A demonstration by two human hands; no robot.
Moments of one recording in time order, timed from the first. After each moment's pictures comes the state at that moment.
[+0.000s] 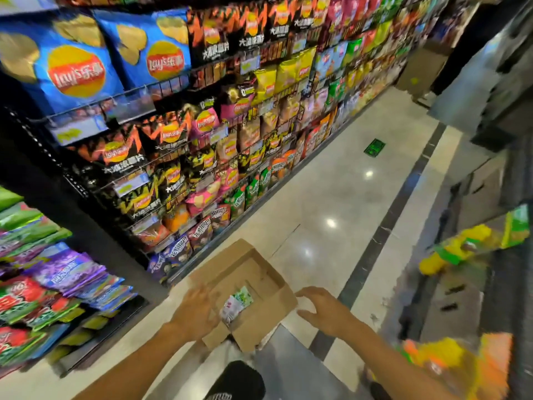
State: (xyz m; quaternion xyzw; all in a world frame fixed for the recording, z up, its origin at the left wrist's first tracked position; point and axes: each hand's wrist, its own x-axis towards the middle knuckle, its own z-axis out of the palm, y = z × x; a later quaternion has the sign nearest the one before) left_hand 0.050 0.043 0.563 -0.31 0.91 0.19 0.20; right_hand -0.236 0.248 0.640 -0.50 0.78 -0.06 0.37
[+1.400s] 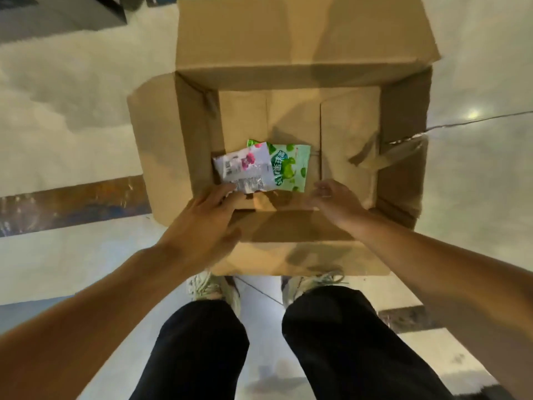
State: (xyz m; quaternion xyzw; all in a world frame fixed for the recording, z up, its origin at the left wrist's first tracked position) left_hand -0.069 0.029 -0.059 -0.56 0.69 0.44 0.14; right_hand -0.325 -0.008 -0.138 -0.36 0.72 0.12 0.58
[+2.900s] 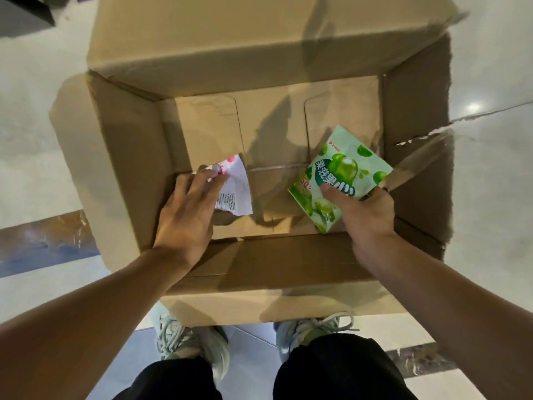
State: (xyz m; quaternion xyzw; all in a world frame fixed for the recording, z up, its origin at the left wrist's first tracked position) left_hand -0.092 0.015 -0.195 -0.63 0.71 0.29 0.11; right_hand -0.358 -0.004 -0.191 -0.14 0.83 -0.20 0.50
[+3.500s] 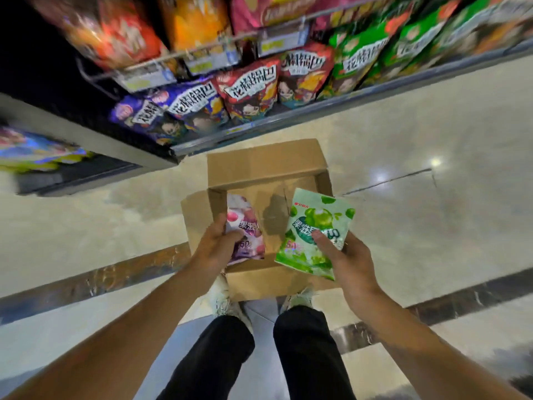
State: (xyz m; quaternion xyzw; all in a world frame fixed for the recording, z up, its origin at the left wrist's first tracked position) left_hand -0.105 -0.043 0.173 -0.70 0.25 0.64 -0.17; right_hand -0.342 -0.007 0.188 -0.19 0.74 -0.29 0.58
